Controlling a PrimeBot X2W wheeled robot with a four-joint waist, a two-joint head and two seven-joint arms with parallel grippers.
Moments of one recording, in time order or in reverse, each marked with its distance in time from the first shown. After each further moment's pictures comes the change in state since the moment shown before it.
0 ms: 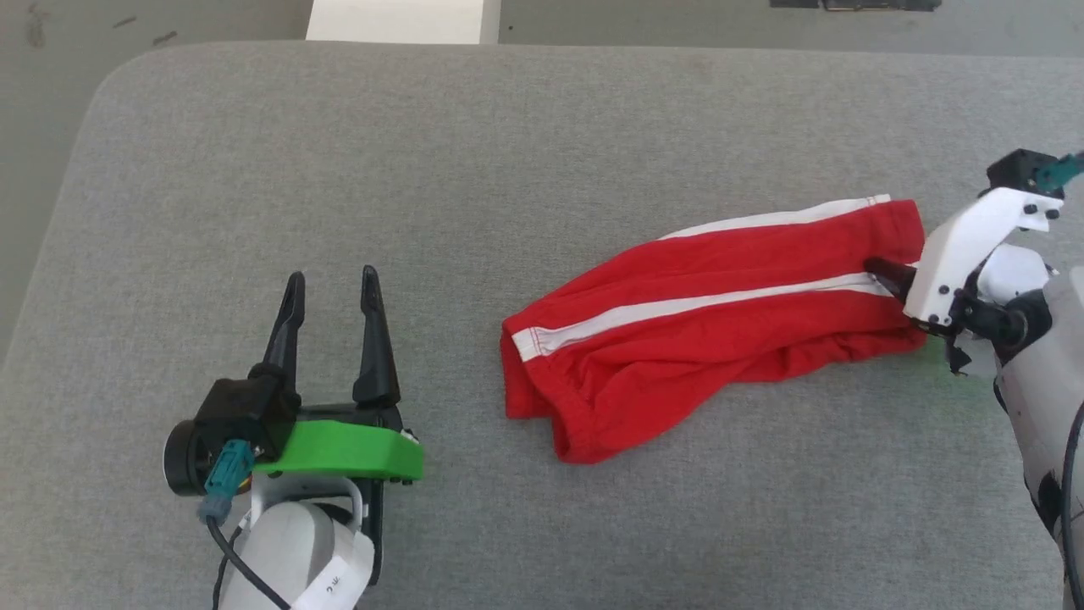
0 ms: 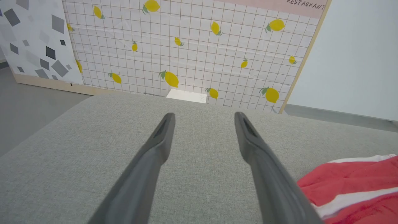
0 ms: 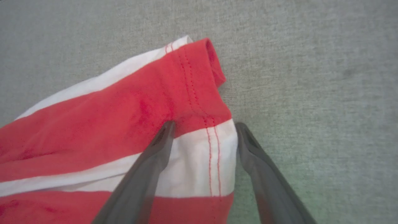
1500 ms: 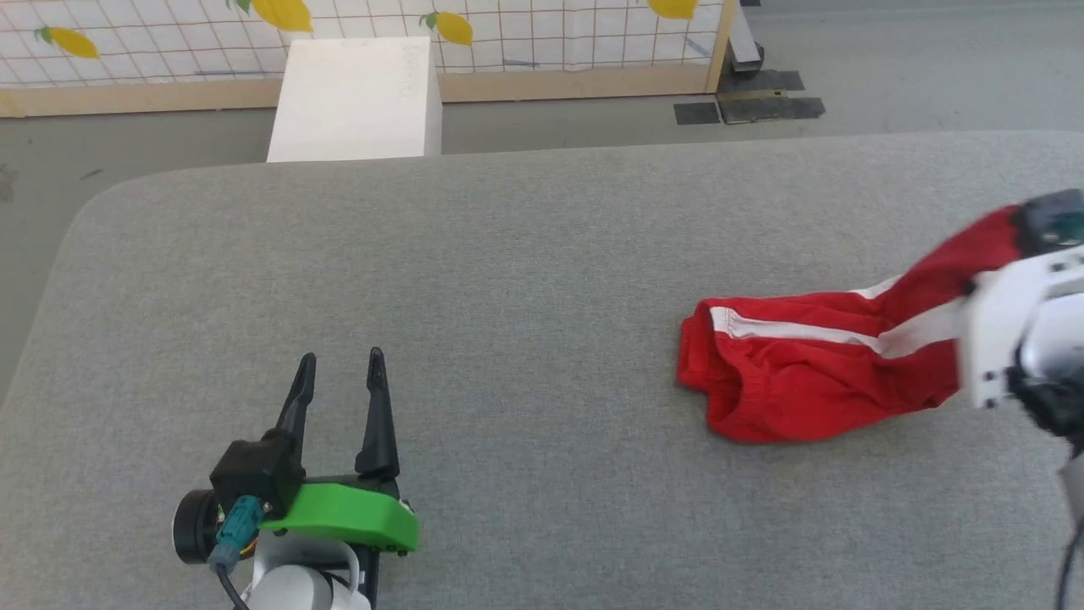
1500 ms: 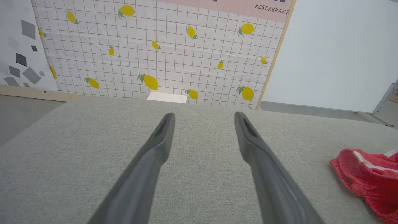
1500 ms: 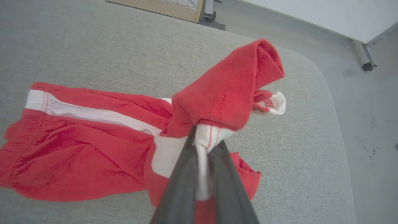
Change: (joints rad) left arm 0.111 -0.001 0.023 0.057 0.008 -0.045 0.000; right arm 0.393 -0.140 -0.010 -0.711 -0.319 0.001 0.075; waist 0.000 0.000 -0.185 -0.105
